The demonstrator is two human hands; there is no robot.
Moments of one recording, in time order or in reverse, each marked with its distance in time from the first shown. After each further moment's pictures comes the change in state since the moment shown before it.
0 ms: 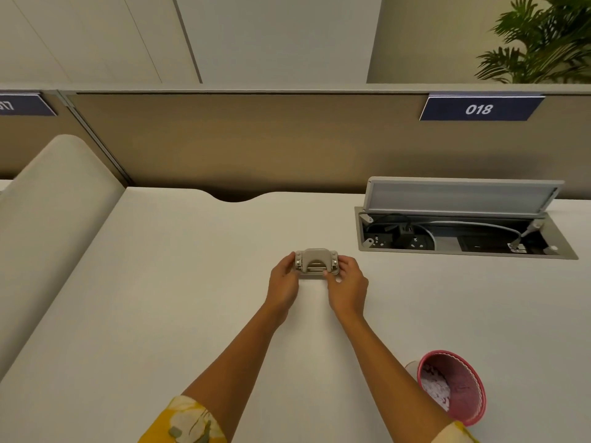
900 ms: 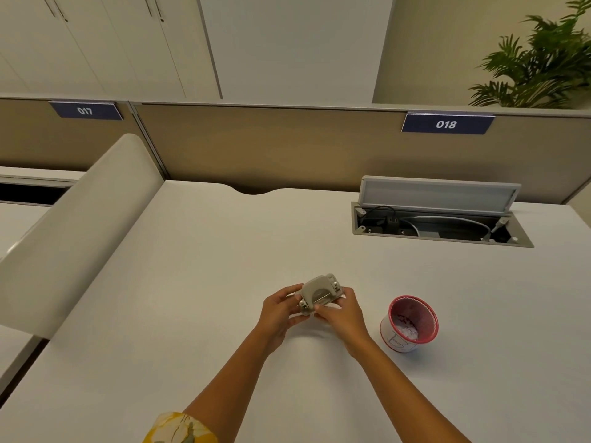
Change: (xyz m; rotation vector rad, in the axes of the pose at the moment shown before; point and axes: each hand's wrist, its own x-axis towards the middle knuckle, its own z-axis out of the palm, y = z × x) left_hand -0.161 -0.035 -0.028 -0.285 -0.055 -0.202; right_hand -0.142 0.018 -0.079 0.177 -0.406 0.186
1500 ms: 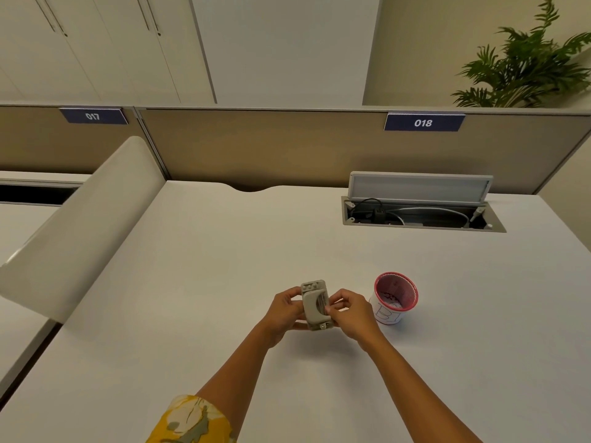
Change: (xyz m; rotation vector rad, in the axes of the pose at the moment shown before) left_hand -0.053 -0.015 0.012 0.264 -0.193 0.046; right_hand -0.054 0.010 -0.034 -0.355 0.024 -0.091
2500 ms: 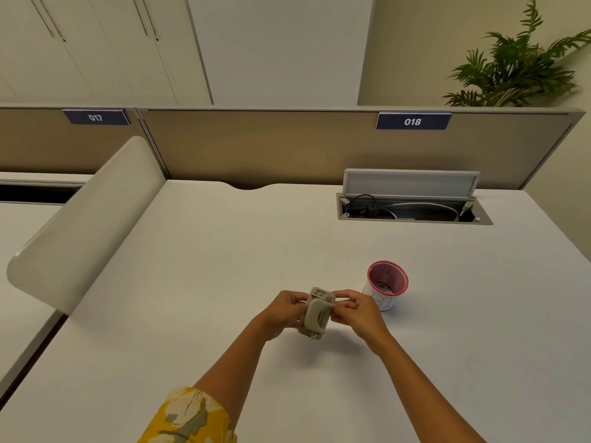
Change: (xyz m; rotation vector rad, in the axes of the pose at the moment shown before) left_hand -0.022 -0.003 0.003 0.191 -0.147 -0.042; right_hand -0.030 0.024 -0.016 0.341 -0.079 -0.021
